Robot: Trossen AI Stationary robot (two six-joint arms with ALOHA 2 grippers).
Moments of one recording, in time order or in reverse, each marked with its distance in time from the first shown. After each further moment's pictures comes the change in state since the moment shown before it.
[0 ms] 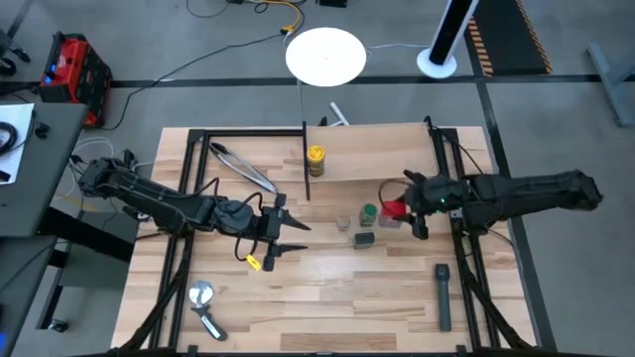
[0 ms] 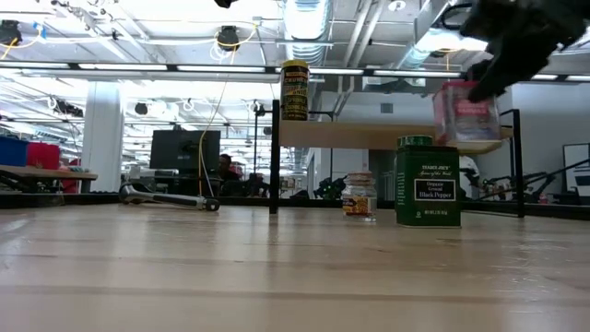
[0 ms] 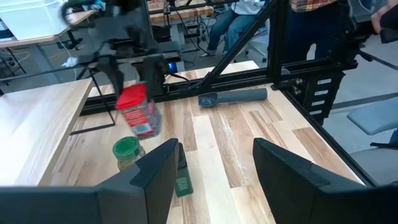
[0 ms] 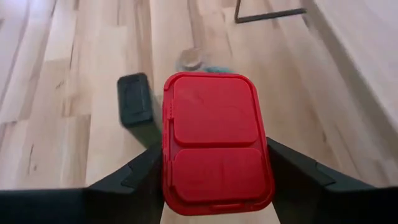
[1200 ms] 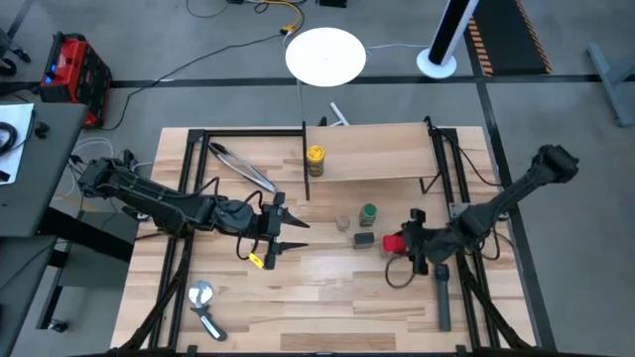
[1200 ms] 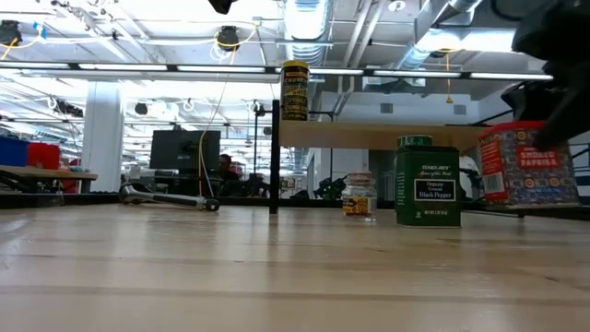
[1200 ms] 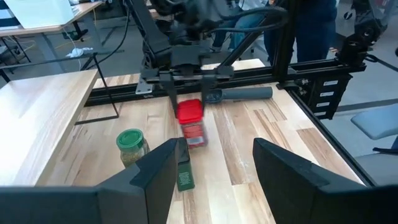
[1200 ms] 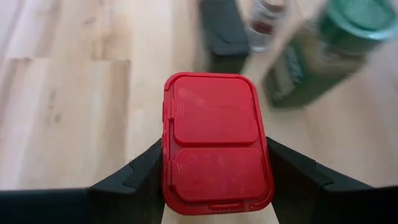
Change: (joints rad) left arm 0.006 0.000 0.000 -0.014 -0.023 -0.041; right arm 0.563 0.189 -0.162 0.182 0.378 0.355
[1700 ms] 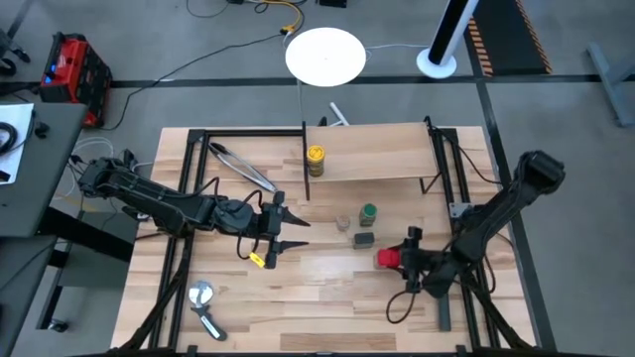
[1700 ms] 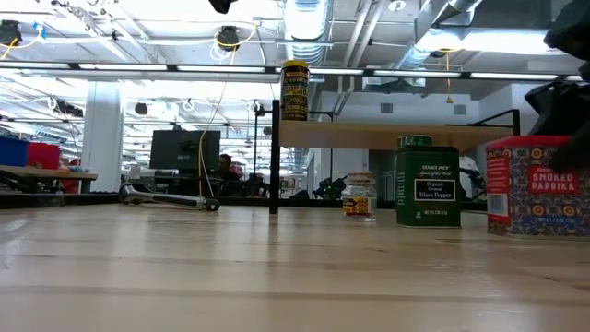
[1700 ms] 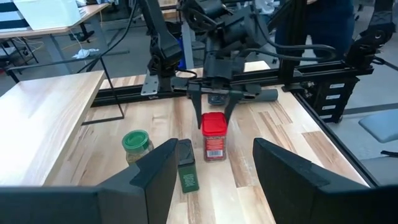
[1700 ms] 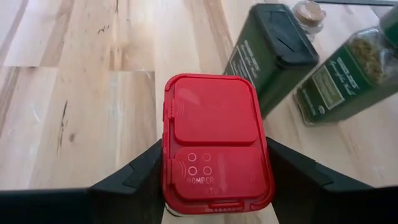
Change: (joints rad) left arm 0.000 0.000 0.000 0.008 -0.020 -0.001; right arm 0.223 0.340 0.037 0.178 0.246 0.192
